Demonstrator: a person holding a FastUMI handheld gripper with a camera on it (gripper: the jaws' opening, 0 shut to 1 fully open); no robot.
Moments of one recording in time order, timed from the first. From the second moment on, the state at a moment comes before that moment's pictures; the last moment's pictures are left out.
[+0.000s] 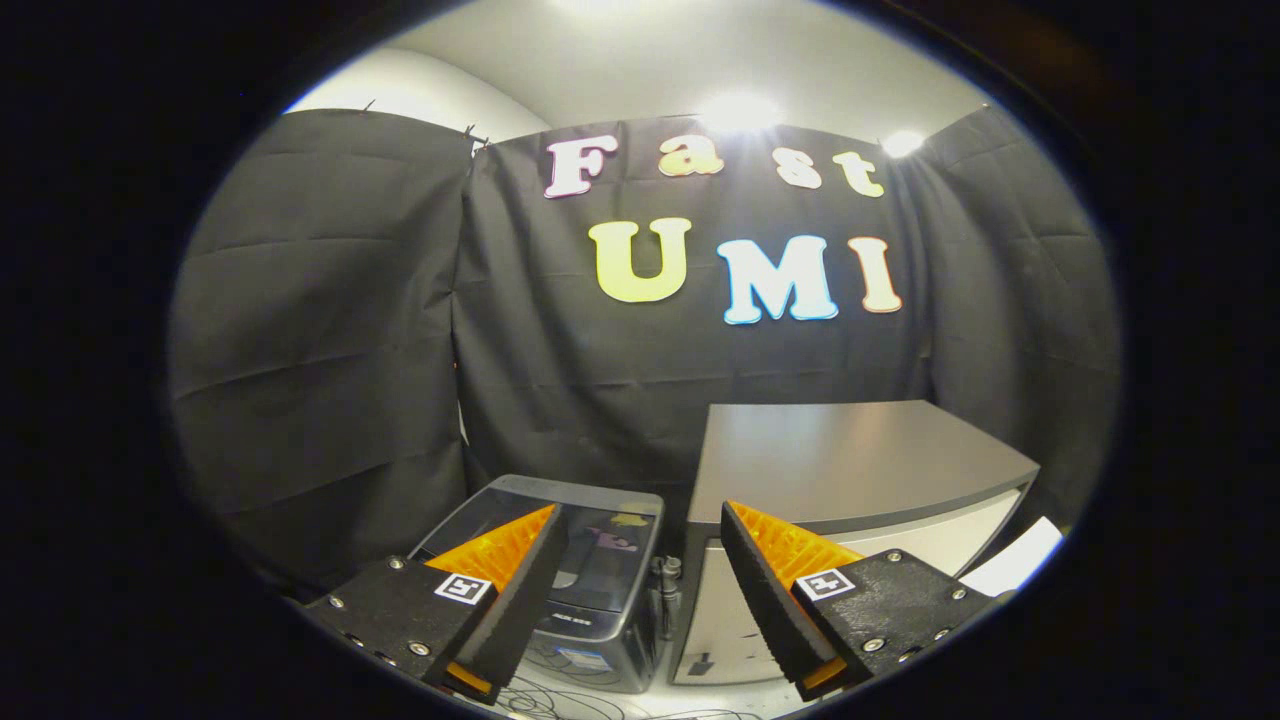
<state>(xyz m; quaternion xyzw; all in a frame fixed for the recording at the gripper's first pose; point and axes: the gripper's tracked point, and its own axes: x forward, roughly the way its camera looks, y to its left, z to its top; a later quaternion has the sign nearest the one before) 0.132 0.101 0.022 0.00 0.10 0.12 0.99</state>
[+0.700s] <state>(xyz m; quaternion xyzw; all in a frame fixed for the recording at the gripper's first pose) 0.082 -0.030 0.041 -0.01 0.07 0.07 1.00</state>
